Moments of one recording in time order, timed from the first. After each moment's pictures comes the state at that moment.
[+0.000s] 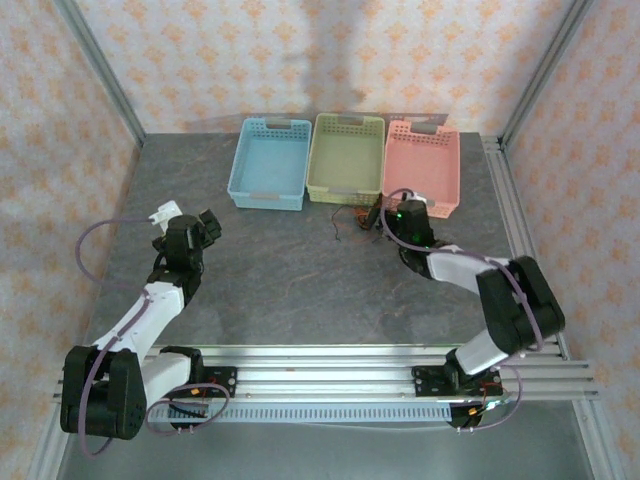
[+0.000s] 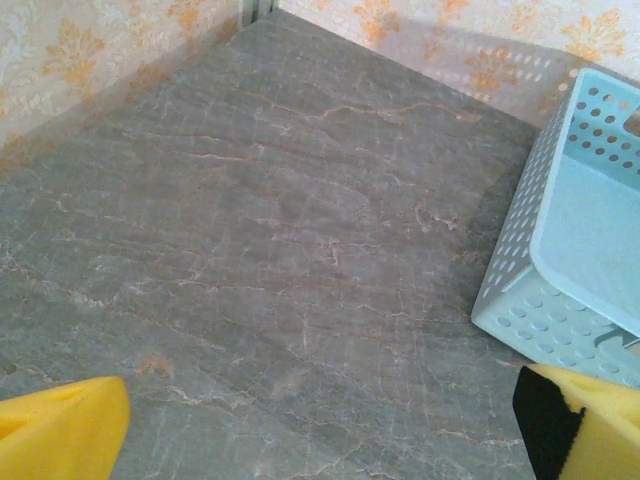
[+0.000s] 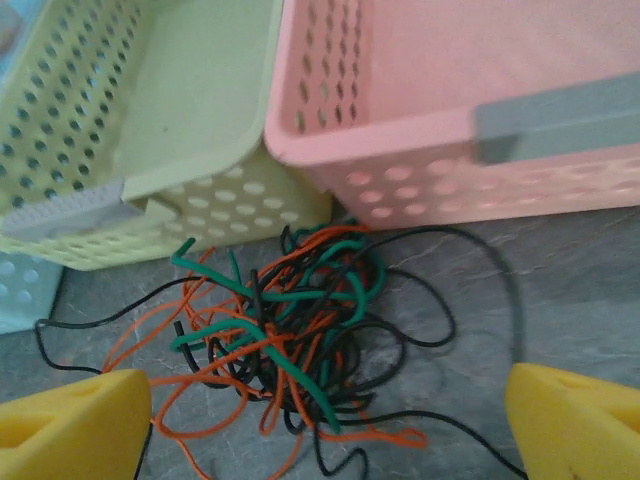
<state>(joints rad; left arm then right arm) -0.03 1.07 0.50 0.07 -0.42 -0.47 0.38 1.56 0.72 0.23 0.11 0.57</state>
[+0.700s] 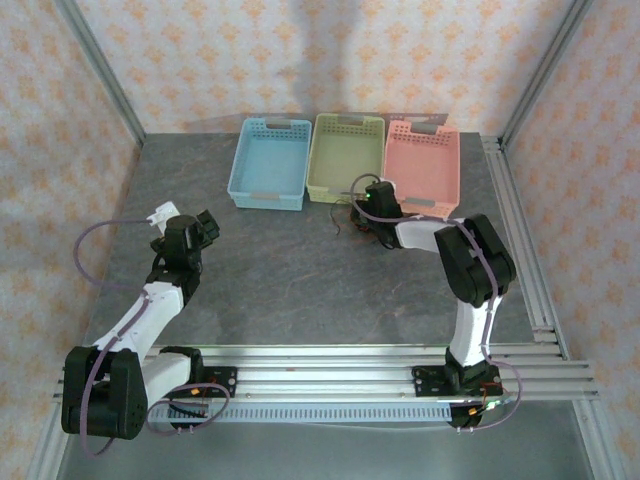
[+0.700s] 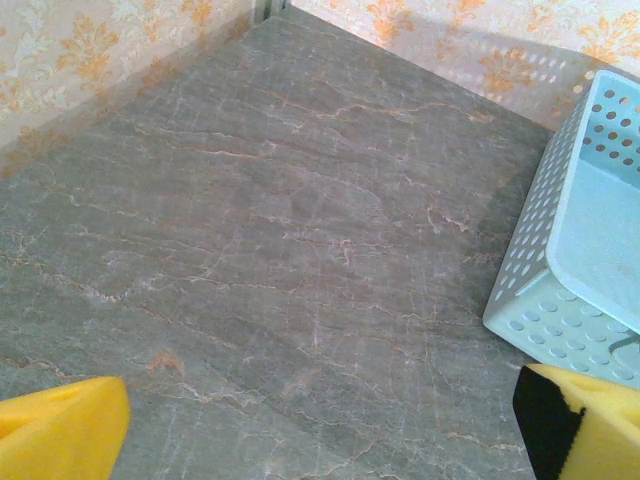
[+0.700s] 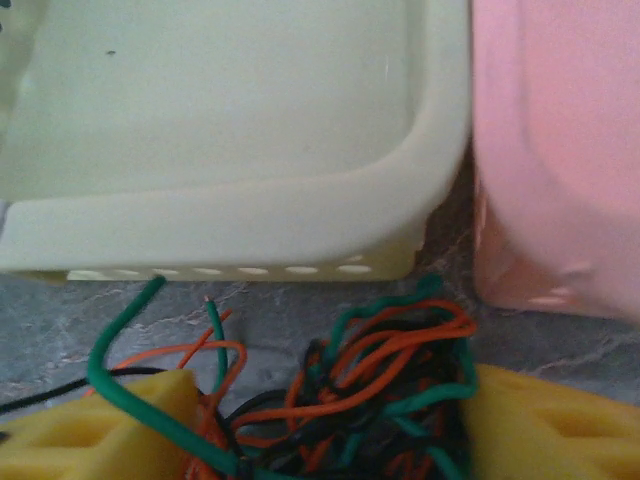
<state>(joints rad) -0.02 1.07 0.50 0.06 -0.42 -0.47 0.43 1.91 1.05 0.11 0.14 0.48</state>
